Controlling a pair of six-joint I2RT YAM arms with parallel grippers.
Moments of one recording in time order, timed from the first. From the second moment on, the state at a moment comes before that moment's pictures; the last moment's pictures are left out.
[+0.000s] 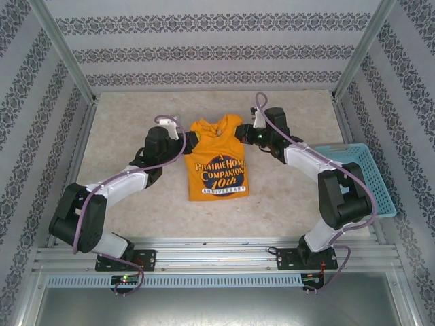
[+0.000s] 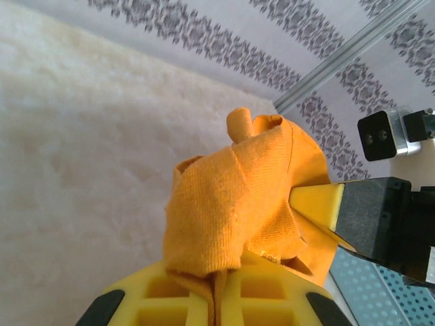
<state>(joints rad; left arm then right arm) -0.38 1.47 0.81 0.40 0.26 -0.63 0.30 1.65 1.07 0.08 -0.54 0.57</state>
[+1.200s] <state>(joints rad) -0.31 1.48 0.51 1.03 0.57 -0.54 0.36 1.58 0.85 0.45 -0.53 0.46</state>
